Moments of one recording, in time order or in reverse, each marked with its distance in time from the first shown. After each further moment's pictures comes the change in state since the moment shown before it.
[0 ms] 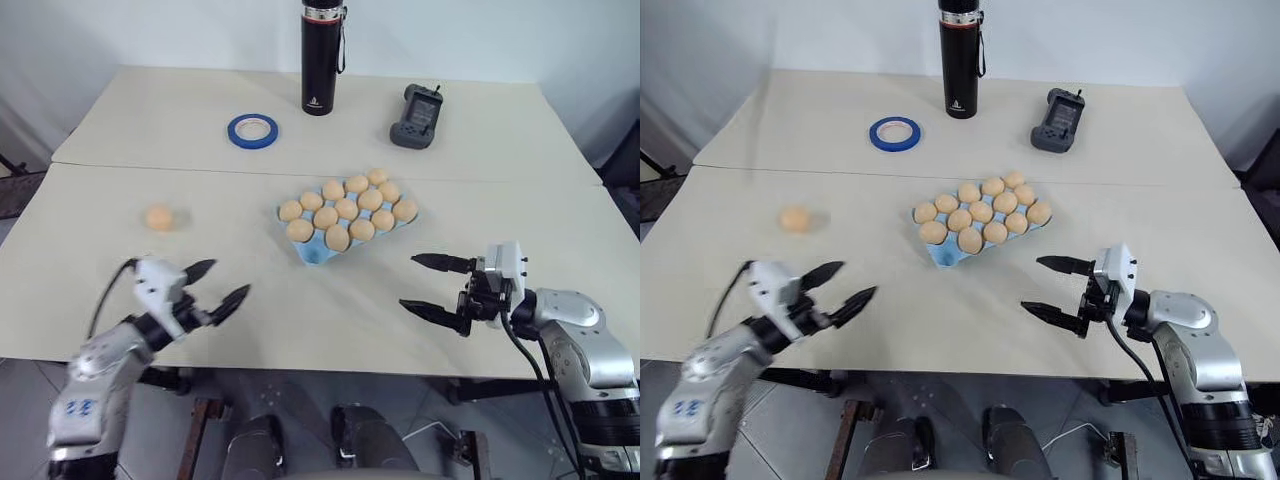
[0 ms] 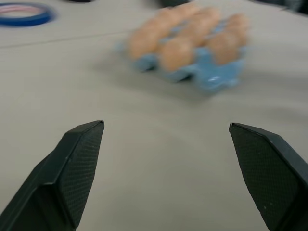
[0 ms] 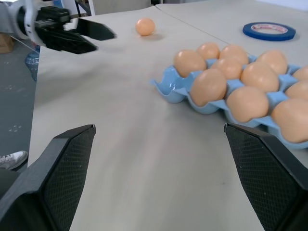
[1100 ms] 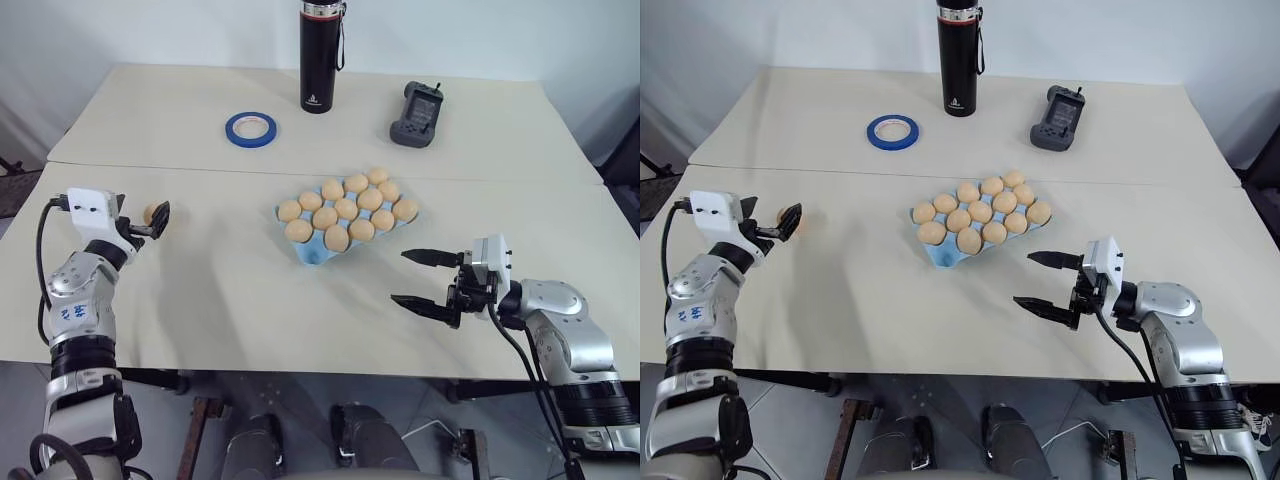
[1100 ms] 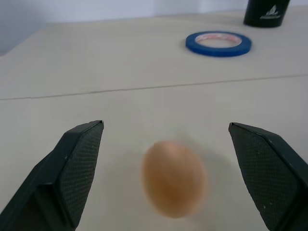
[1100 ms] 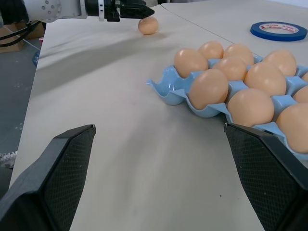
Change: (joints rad) left arm -0.692 0.085 0.010 0.997 0.232 -0.338 0.215; right arm -0.071 0.034 0.044 0.082 -0.040 -0.037 0.034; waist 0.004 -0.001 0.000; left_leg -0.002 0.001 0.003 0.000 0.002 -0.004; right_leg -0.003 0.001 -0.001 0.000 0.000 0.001
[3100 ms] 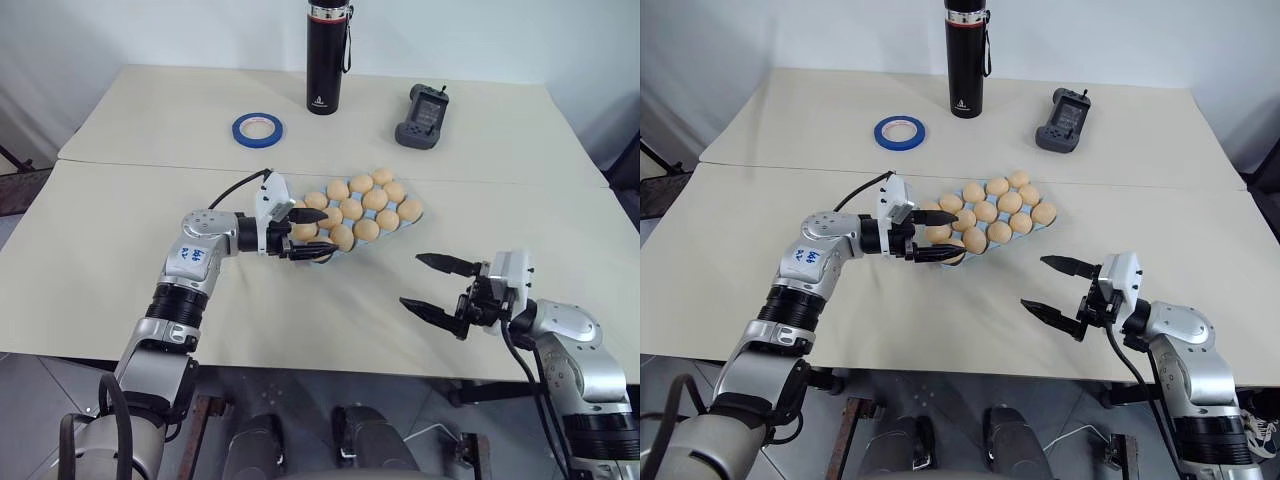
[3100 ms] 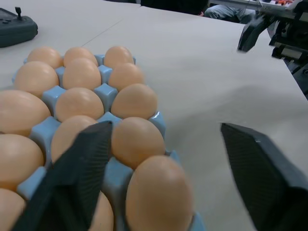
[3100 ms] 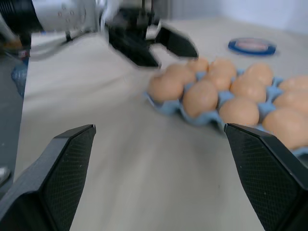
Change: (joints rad) left arm -0.228 -0.211 -0.468 -0.200 -0.011 0.239 -0.698; right arm 0.139 0.039 -0.082 -0.107 0.054 -0.063 -0.075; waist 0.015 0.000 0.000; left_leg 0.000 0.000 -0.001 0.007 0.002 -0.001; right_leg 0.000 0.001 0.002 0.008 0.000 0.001
